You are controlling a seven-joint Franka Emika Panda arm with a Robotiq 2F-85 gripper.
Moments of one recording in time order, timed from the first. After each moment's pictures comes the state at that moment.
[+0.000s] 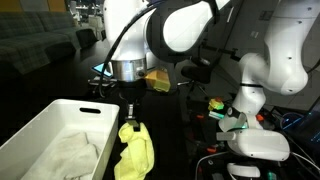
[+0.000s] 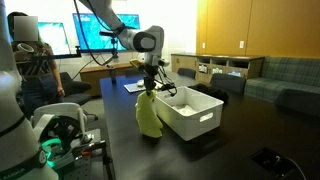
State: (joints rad) arm 0.27 0.17 0.12 -2.15 0.17 2.19 0.22
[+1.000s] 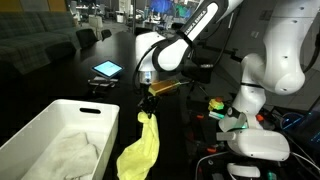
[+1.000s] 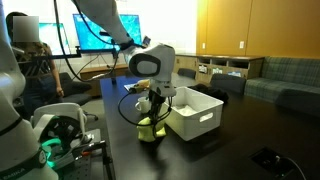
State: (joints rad) arm 0.11 0.15 0.01 -2.43 0.23 2.43 0.65
